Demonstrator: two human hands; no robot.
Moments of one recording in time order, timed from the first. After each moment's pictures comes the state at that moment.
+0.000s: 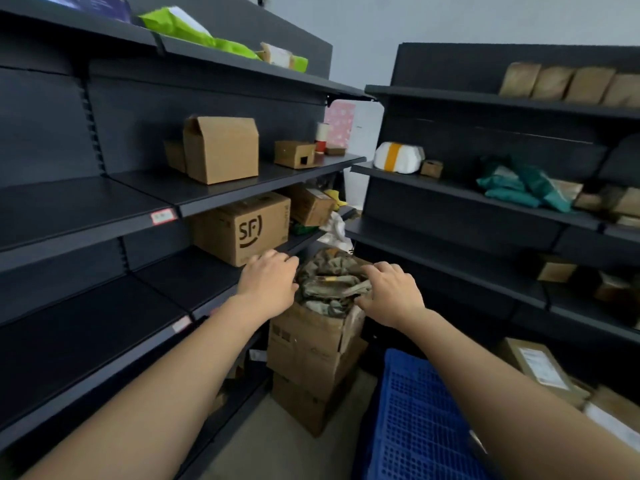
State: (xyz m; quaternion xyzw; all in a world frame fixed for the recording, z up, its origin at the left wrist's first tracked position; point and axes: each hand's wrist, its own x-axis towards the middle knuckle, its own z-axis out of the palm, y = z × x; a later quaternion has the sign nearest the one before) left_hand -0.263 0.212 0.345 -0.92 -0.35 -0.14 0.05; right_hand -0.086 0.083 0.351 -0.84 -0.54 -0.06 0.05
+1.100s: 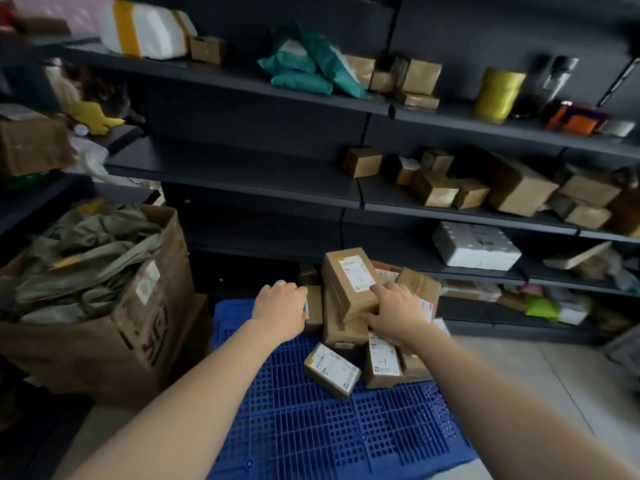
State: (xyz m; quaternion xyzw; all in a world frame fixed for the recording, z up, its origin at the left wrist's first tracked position) left_hand 0.168 0.020 0.190 -1.00 -0.08 0.03 -0.05; right_hand 0.245 -0.171 0.223 -0.97 -0.23 0.08 -0.01
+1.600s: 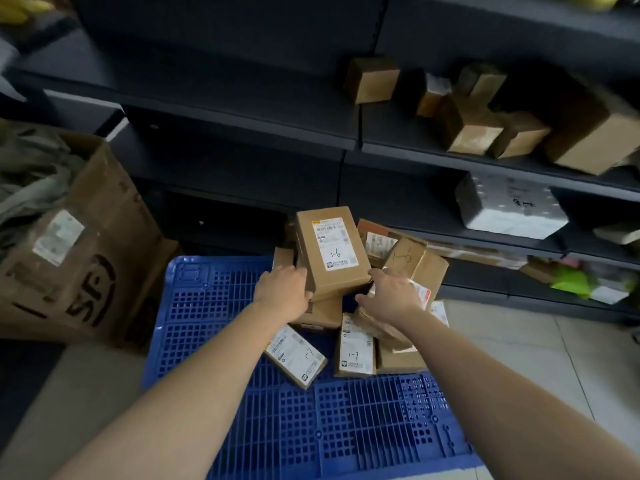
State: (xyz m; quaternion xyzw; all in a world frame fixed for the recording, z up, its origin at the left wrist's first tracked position) left_hand 0.332 -0.045 0.086 -0.97 -0.16 0.13 -0.14; right_hand 0.419 -0.216 0.110 -0.96 -0.21 0.19 0.02
